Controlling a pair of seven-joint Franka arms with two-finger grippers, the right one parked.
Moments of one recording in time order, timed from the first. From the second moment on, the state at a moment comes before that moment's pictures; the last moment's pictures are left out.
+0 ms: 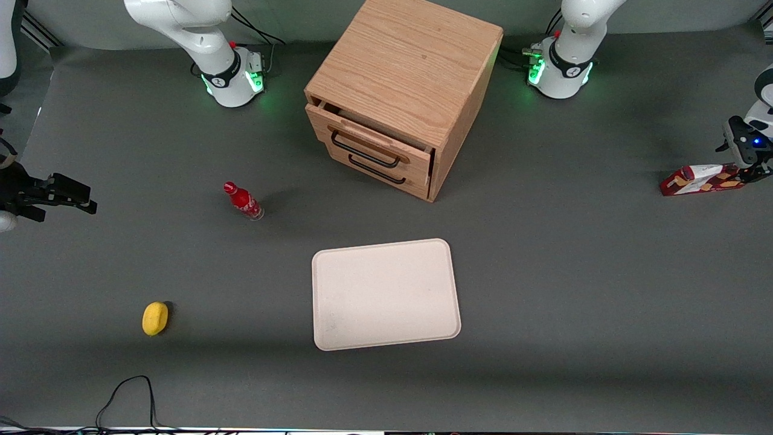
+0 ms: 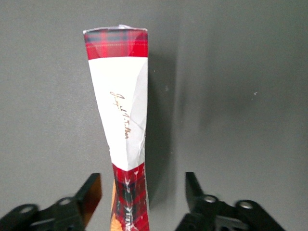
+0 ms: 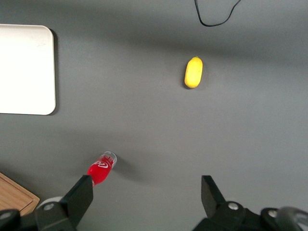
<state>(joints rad) 0.73 0.17 0.03 -2.36 0.12 2.52 2.14</state>
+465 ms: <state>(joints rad) 0.72 0.19 0.03 -2.35 0.10 2.54 2.14</state>
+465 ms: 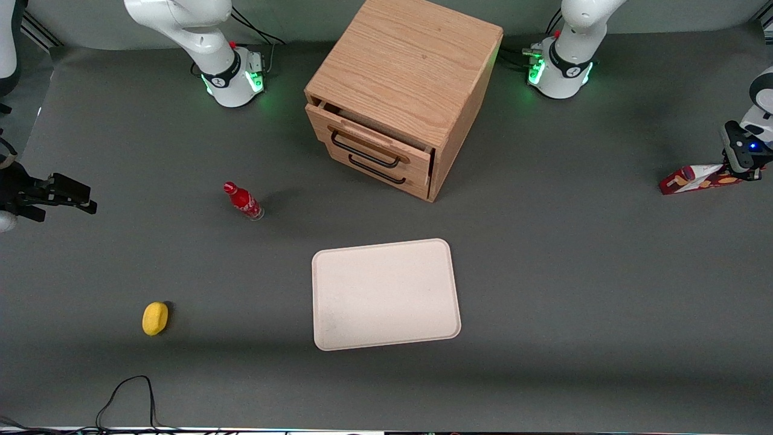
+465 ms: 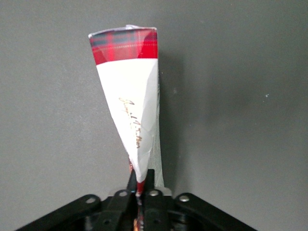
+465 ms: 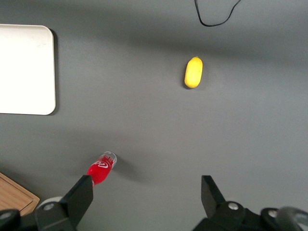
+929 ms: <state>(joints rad) 0.71 0.16 -0.03 -2.23 0.04 2.35 2.14</state>
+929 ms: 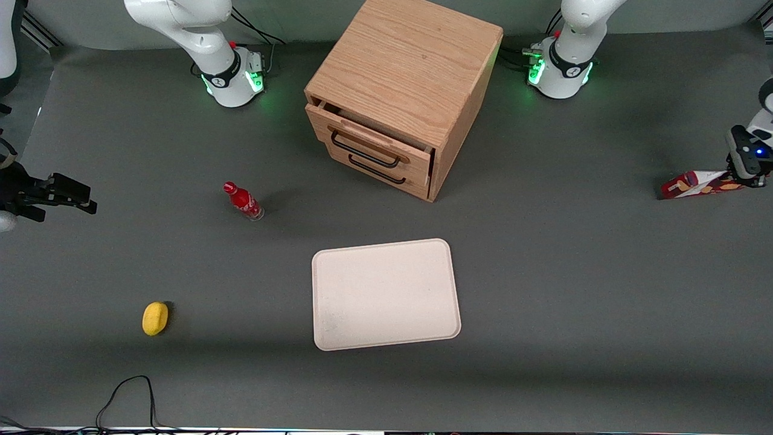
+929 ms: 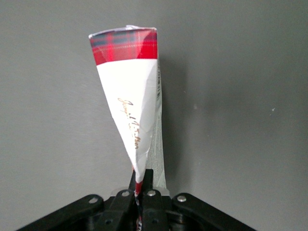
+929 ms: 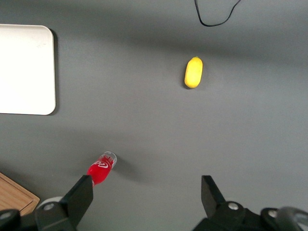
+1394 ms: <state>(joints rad) 0.61 0.11 -0.05 -1.85 0.02 1.89 1.97</state>
